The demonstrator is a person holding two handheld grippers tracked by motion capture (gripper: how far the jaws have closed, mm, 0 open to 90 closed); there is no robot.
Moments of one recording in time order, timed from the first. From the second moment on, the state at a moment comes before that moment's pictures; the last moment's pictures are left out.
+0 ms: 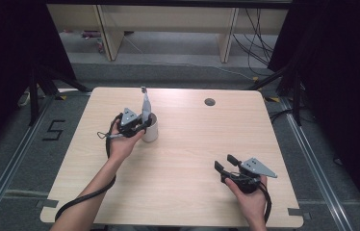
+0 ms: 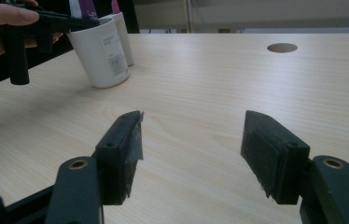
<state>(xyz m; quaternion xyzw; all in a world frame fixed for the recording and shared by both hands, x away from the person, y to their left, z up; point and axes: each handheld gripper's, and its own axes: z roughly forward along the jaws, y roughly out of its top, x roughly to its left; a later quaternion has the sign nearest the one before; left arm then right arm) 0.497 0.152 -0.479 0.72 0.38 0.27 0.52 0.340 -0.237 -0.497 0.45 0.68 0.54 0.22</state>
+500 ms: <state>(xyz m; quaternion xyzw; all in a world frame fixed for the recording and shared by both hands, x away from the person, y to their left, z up) 0.495 0.152 -0.477 0.73 0.38 0.27 0.50 0.342 -0.236 -0.497 0.44 0.68 0.54 0.22</state>
